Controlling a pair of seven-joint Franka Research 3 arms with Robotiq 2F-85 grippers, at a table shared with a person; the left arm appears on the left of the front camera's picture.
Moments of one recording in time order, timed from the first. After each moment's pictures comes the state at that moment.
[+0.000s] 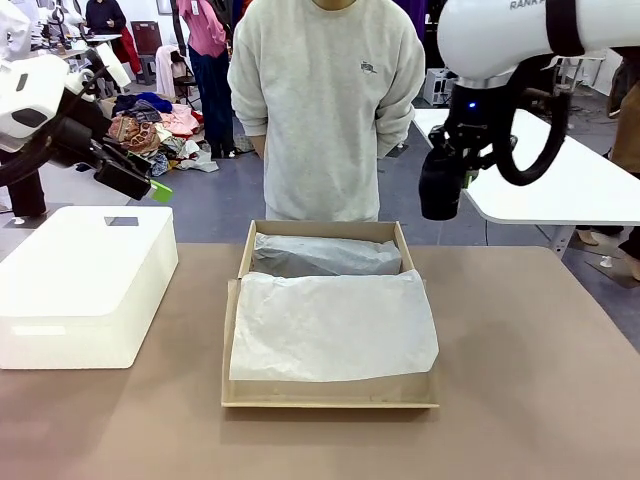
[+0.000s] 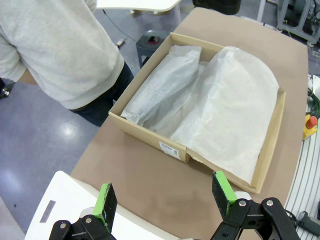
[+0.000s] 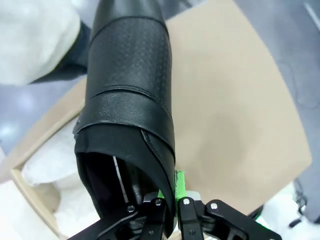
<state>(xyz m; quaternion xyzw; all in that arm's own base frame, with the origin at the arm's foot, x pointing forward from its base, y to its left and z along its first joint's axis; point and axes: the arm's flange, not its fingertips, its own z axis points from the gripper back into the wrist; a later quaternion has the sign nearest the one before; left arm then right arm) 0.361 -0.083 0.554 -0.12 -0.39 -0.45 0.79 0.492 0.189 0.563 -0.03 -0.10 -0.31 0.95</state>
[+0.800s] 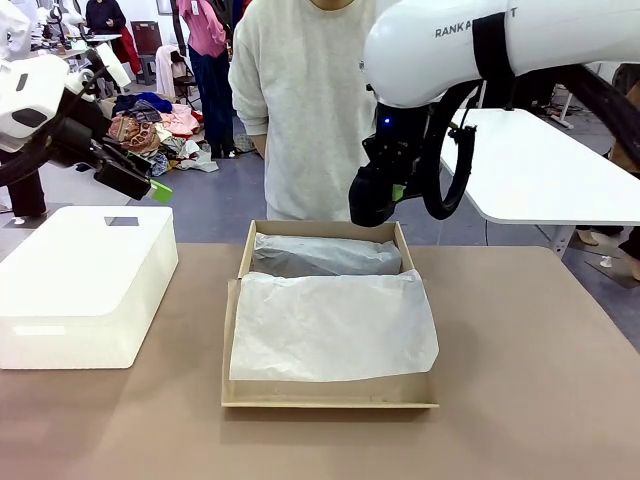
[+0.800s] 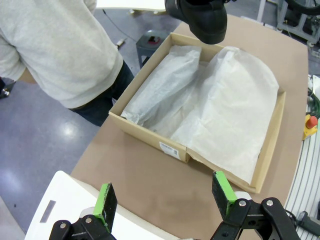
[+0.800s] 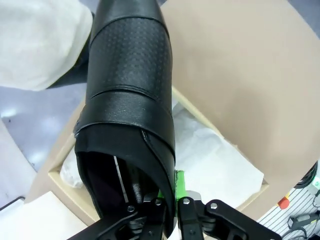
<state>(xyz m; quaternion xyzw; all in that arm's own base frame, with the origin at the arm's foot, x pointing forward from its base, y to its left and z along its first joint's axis) 0.361 -0.083 0.554 -0.12 -0.39 -0.45 0.79 0.486 0.283 0.544 0.02 -0.11 -0.40 0.91</state>
